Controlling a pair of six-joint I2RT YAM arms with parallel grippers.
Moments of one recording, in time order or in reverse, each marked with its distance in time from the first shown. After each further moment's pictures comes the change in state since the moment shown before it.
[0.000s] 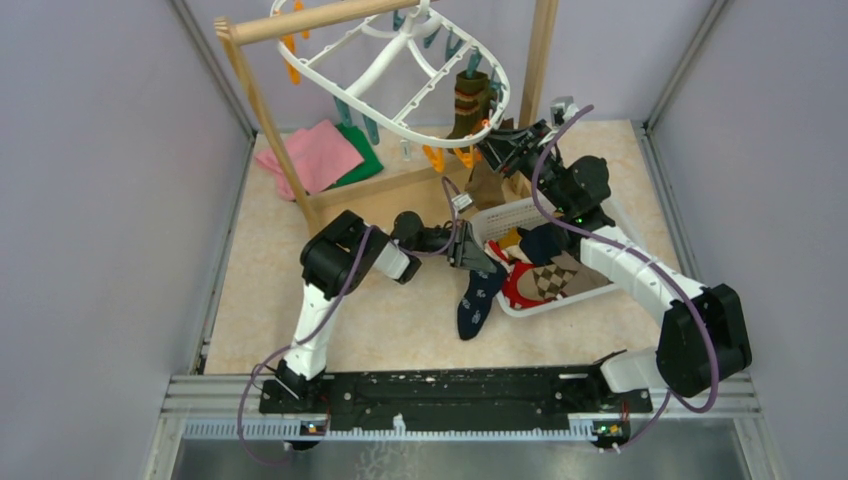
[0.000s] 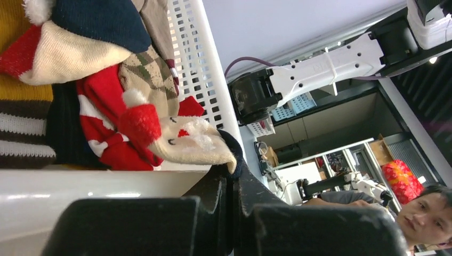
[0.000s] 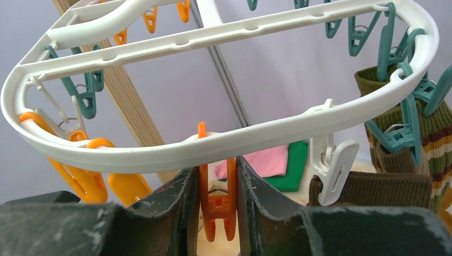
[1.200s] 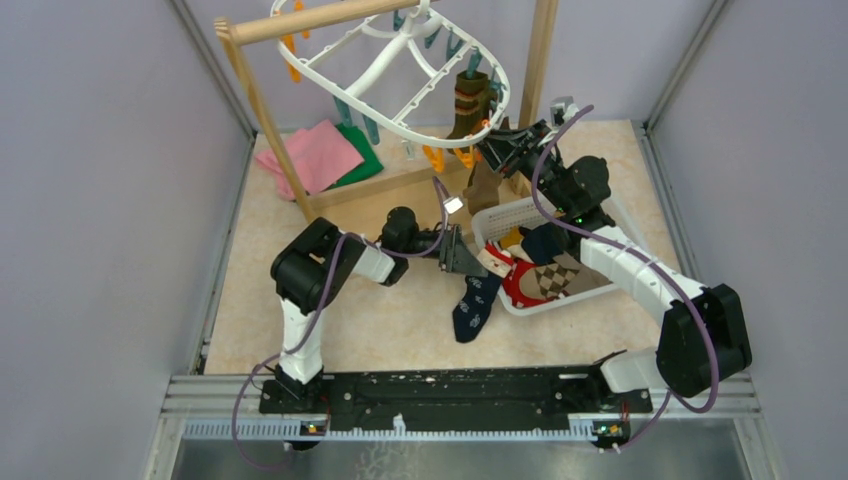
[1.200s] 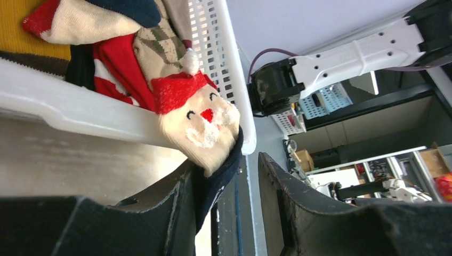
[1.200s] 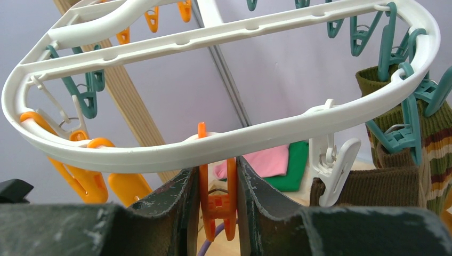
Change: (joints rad) left arm 0.016 -0.235 -0.158 -0.377 -0.060 0.353; right arm 0.000 0.000 0.000 -0.001 -0.002 0.002
